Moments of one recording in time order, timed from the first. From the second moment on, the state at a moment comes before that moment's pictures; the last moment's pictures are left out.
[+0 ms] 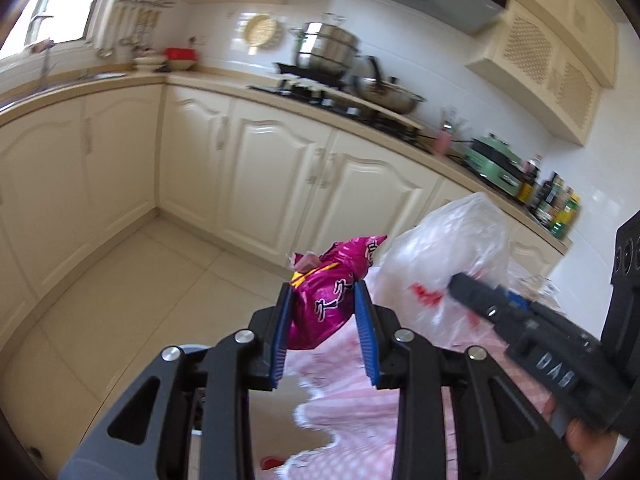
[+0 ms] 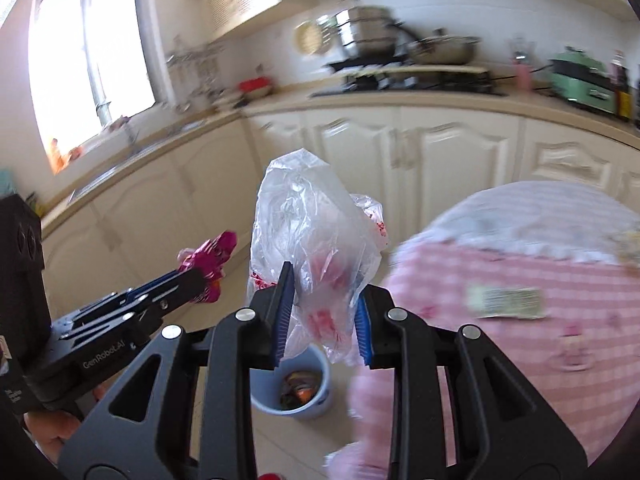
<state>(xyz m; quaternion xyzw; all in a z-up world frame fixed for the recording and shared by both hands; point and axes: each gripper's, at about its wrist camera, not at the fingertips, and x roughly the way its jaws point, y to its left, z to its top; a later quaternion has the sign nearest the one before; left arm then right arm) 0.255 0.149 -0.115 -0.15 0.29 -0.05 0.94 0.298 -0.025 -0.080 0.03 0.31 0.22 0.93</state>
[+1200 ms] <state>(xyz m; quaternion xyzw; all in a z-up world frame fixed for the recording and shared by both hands) 0.343 0.290 -0.375 -0.24 0.47 0.02 0.85 0.392 0.130 -0.339 -0.04 0.51 0.22 0.83</state>
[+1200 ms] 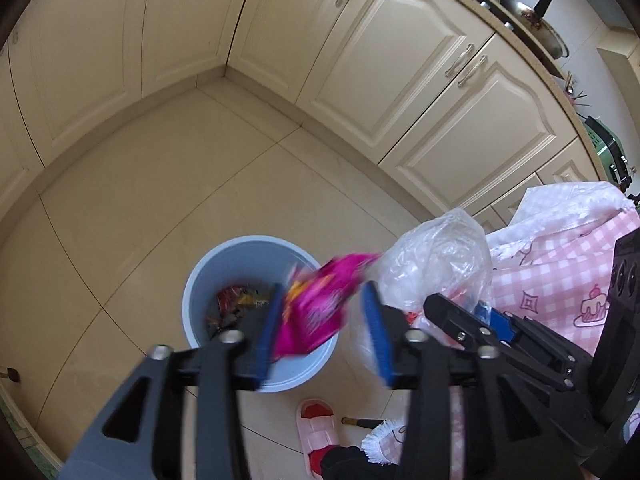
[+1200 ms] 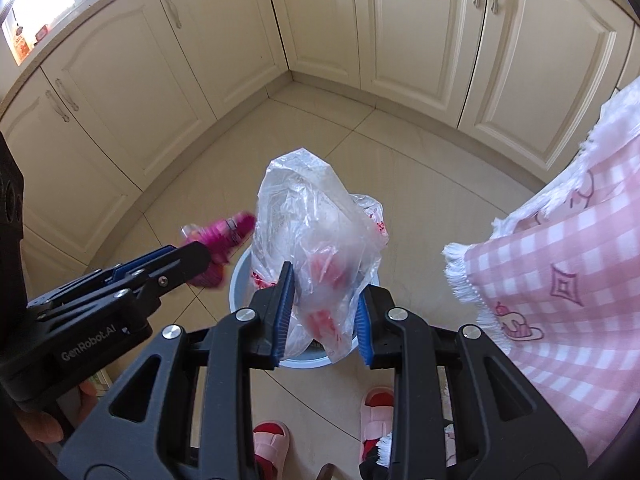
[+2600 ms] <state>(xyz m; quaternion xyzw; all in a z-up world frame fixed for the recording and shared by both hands) 0.327 0.321 -0.386 -0.26 0.47 0.06 0.84 0.406 0.150 -0.360 -0.03 0.51 0.21 0.83</state>
